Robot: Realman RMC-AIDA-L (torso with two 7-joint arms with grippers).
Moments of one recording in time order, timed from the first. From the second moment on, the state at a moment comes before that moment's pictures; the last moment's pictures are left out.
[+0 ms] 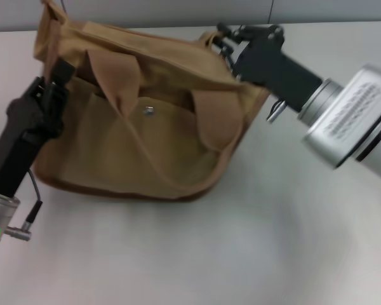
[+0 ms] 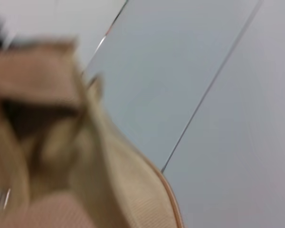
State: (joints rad) left arm -0.36 -2.08 -0.03 -0.15 1.85 1.75 -0.78; right arm 0.72 2.07 0.35 0.17 -2.27 -1.24 -0.08
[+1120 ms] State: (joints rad) left arm -0.37 -2.07 0.18 -0.05 1.85 1.84 -0.75; right arm 0.67 2.06 0.36 -0.05 -2.26 -1.54 0.56
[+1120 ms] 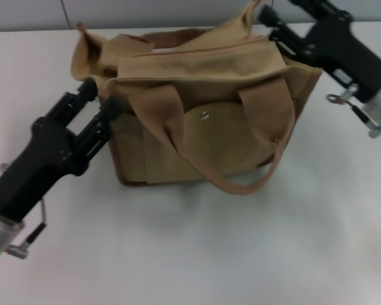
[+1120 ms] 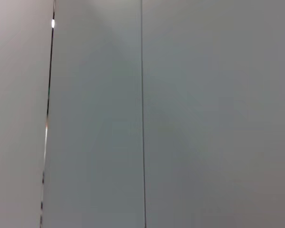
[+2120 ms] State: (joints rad) left arm -0.43 -1.97 0.73 0.33 1.85 2.01 -1.06; right arm 0.52 2.04 -0.38 -0.58 -2.28 -2.09 1.12
